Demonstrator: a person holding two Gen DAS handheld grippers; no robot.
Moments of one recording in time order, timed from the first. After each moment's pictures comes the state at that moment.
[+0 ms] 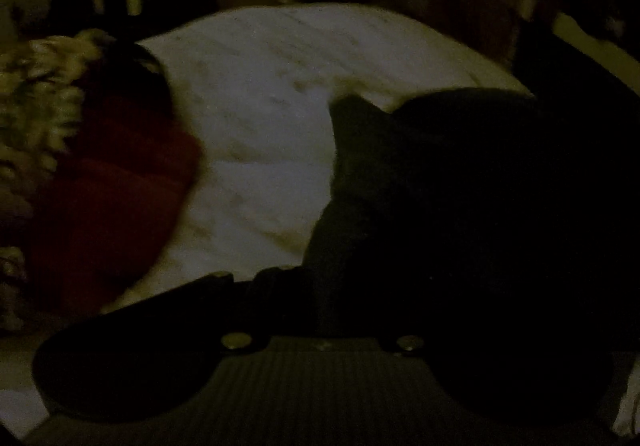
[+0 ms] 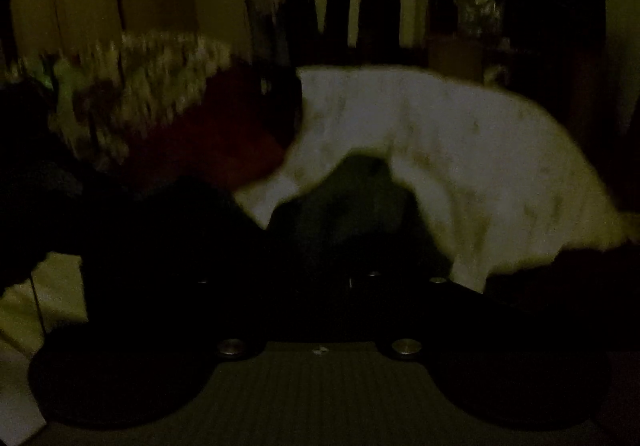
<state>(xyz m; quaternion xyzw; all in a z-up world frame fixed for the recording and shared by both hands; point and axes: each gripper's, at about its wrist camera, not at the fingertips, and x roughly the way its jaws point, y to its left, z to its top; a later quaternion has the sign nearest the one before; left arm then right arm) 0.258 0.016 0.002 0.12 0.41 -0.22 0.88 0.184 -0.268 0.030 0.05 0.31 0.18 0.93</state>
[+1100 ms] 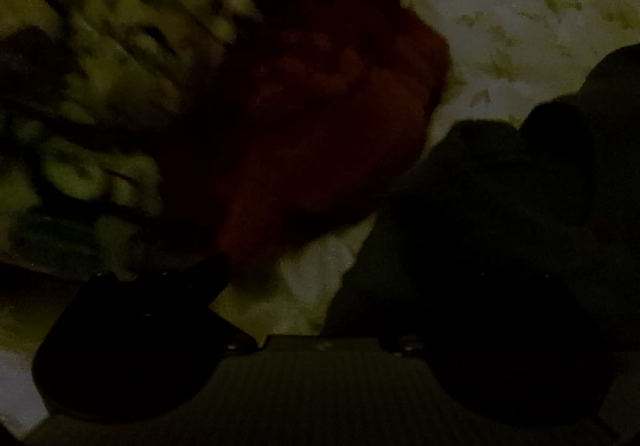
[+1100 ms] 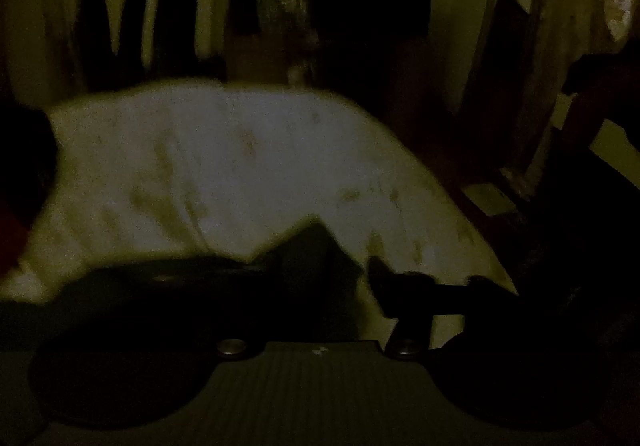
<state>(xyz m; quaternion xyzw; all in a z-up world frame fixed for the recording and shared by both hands) 0.338 0.107 -0.069 0.20 0.45 0.07 0.87 0.340 -0.353 -0.039 0.05 0.28 -0.12 0.95</state>
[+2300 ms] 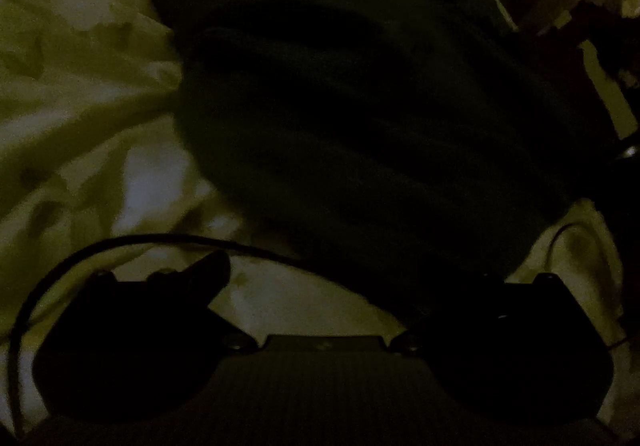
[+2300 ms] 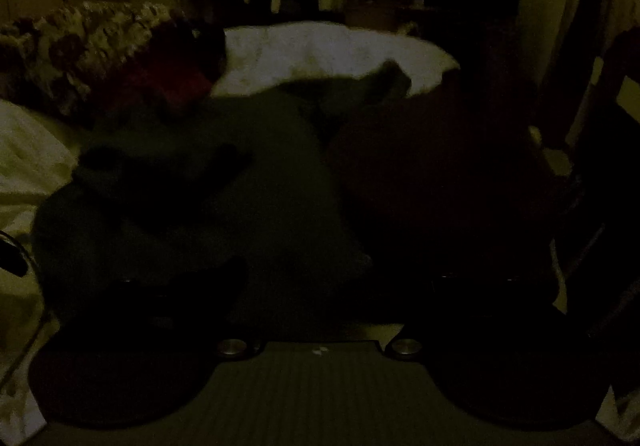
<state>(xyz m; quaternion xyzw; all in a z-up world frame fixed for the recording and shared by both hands) 0.049 0.104 -0.053 -0.08 0.57 -0.17 0.80 0.020 -0.335 -0.038 0.04 0.37 0.06 0.93</state>
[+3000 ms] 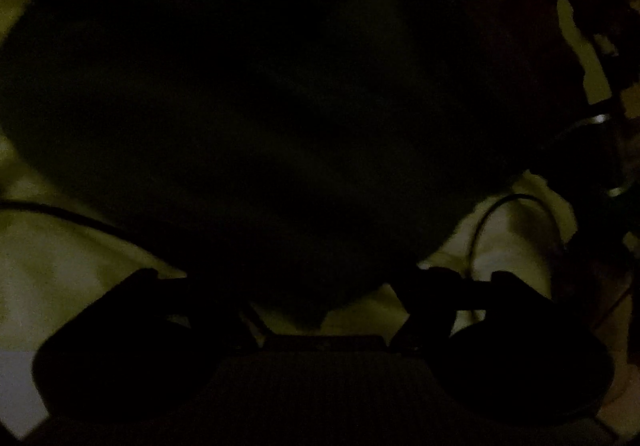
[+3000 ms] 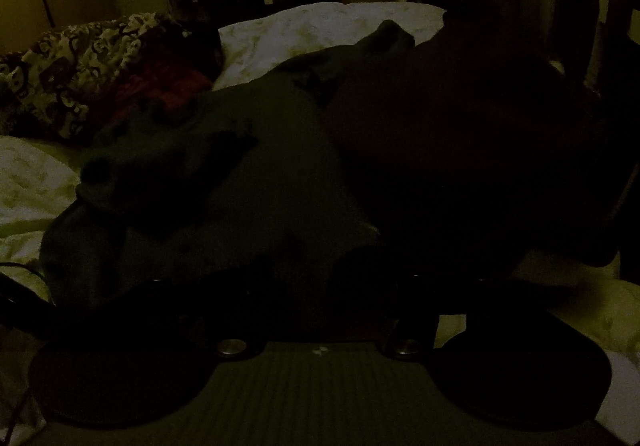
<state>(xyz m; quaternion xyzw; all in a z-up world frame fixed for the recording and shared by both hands) 0.058 0.013 -0.078 -0.11 0.64 -0.24 0.72 0.038 -0.334 -0.062 0.12 0.38 0.08 0.91</state>
